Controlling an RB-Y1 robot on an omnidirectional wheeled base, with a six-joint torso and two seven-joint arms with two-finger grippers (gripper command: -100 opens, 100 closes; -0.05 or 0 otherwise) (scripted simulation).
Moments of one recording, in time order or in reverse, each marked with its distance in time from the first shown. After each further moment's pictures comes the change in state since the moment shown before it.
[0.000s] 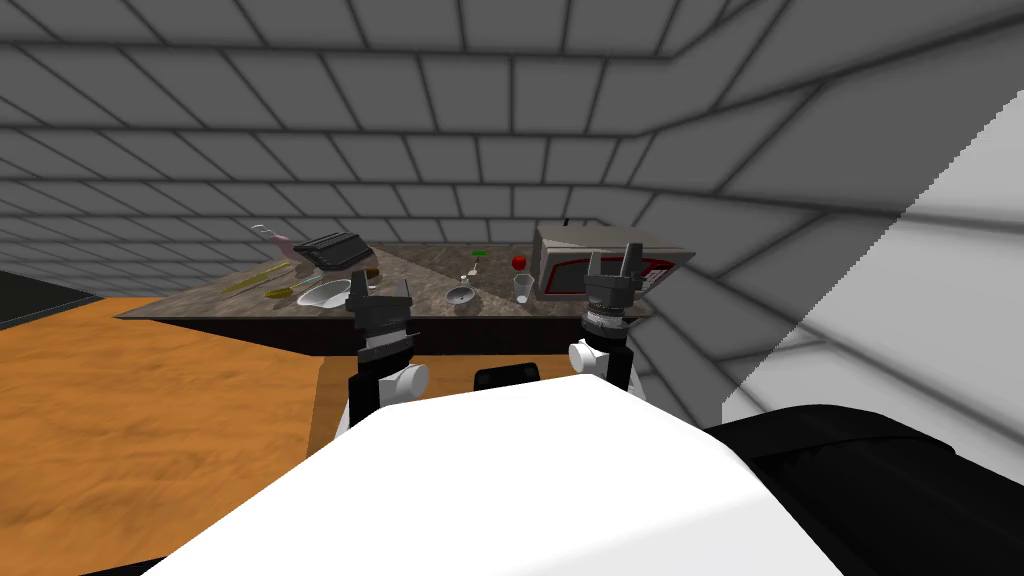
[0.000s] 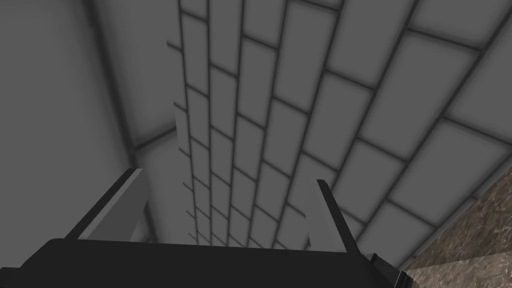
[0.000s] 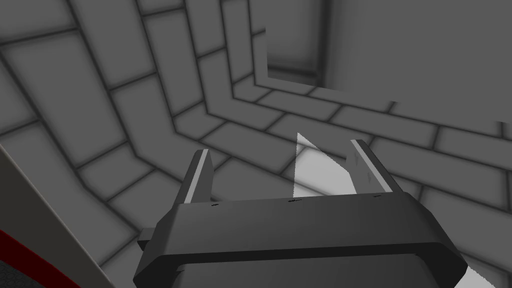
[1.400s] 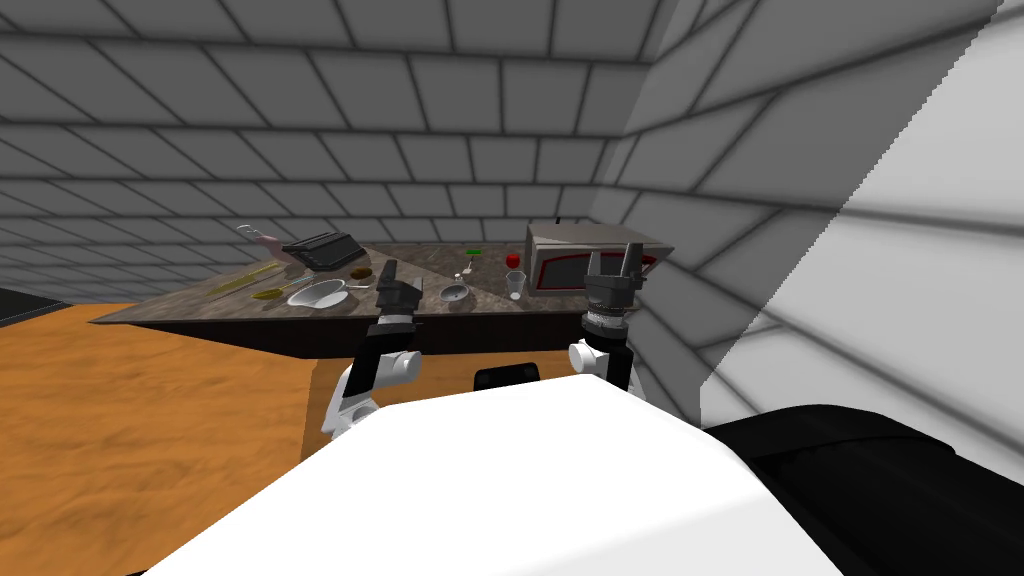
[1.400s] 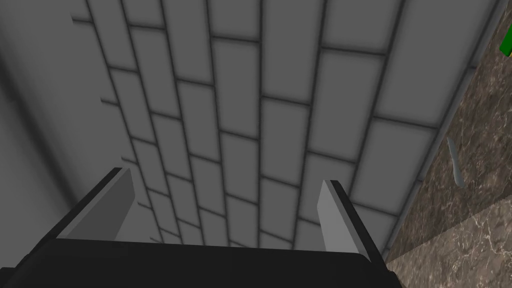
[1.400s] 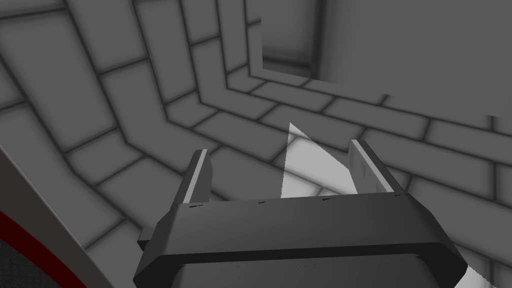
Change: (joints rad) left arm -0.154 0.131 0.037 0.024 -0.027 0.336 -0.054; right arm 0.000 0.000 0.000 0.000 0.000 0.000 0.000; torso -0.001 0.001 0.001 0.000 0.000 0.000
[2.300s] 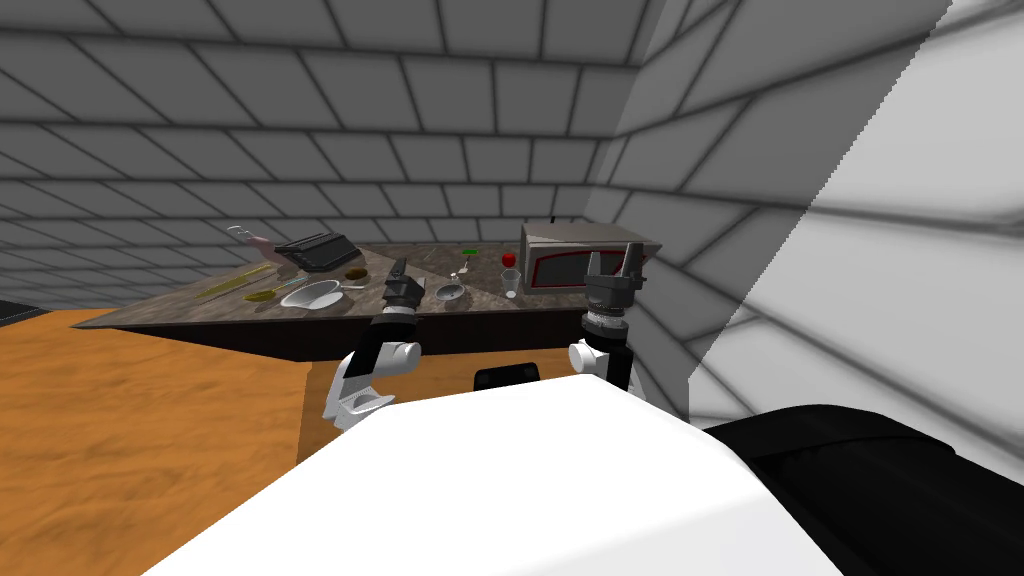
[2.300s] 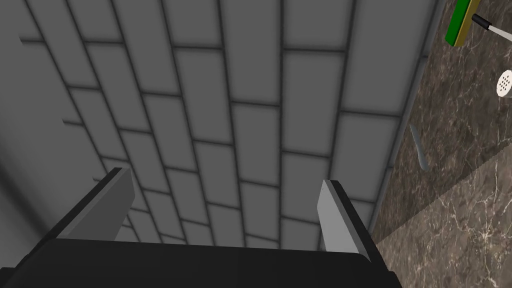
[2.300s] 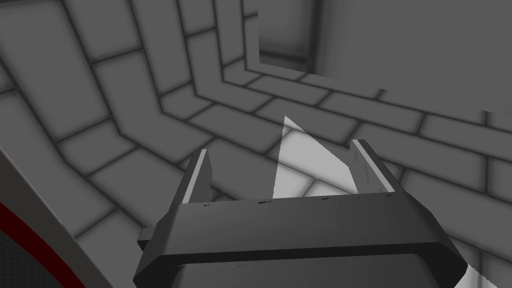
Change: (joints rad) left arm -0.082 0.013 0.020 0.004 -0.019 0.208 -0.033; right arm 0.000 0.000 0.000 0.000 0.000 0.000 0.000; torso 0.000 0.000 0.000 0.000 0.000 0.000
